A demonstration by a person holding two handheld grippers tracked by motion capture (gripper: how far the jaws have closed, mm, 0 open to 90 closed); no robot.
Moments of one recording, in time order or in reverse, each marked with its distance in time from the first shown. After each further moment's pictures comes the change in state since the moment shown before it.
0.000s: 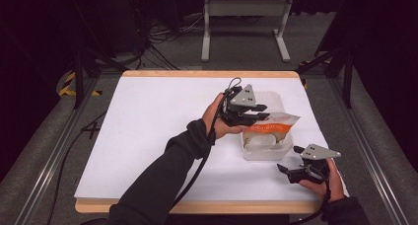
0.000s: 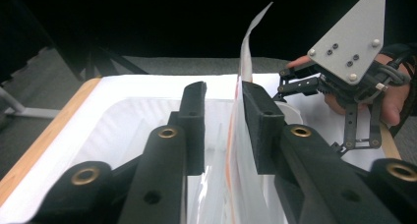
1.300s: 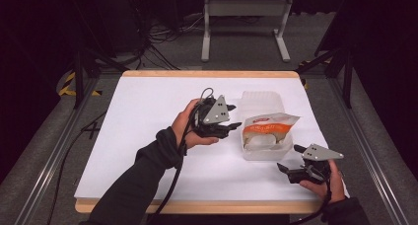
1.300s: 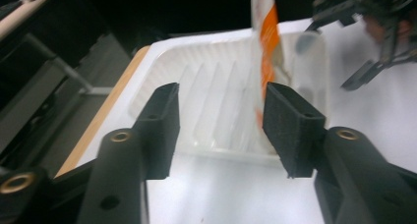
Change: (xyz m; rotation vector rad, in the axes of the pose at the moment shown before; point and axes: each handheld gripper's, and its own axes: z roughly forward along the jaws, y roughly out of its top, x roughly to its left) left arm -0.020 -0.035 -0.061 0.129 0.188 0.115; right arm 0.006 0.007 -0.008 -0.039 -0.010 -0.012
